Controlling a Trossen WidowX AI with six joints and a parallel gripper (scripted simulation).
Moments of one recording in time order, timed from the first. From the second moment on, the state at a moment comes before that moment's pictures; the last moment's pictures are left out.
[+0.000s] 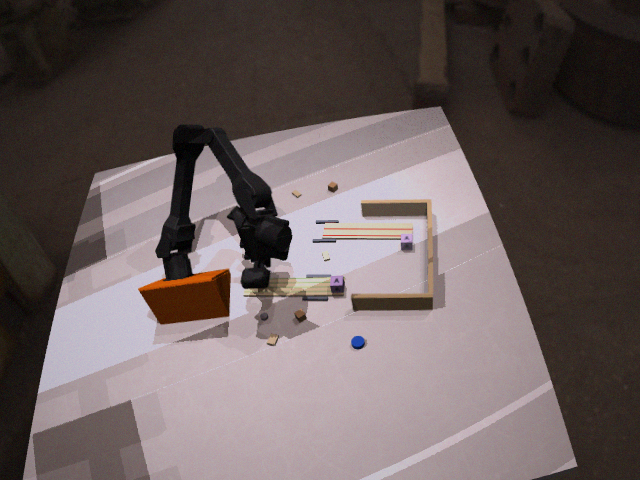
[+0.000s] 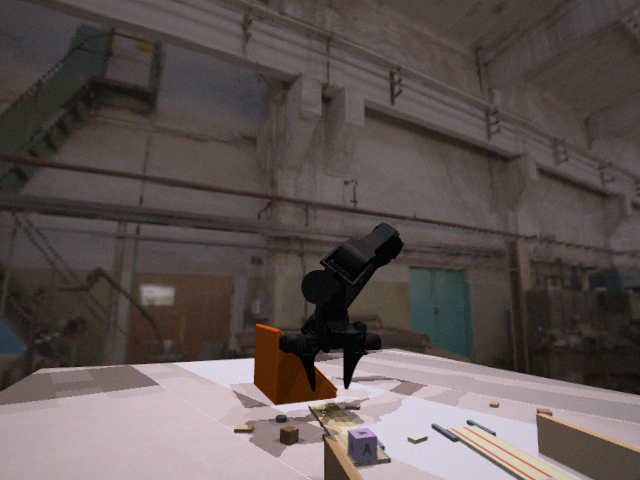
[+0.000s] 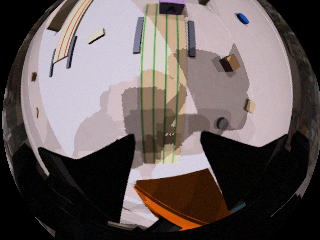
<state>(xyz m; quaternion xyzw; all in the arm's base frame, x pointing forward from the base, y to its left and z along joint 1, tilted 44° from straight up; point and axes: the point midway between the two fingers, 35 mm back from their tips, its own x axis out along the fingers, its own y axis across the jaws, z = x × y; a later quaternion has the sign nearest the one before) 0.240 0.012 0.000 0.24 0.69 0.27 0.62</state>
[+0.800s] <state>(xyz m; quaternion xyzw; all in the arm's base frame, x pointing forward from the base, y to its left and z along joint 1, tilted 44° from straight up) 0.321 0.004 0.001 0.24 0.69 0.27 0.63</state>
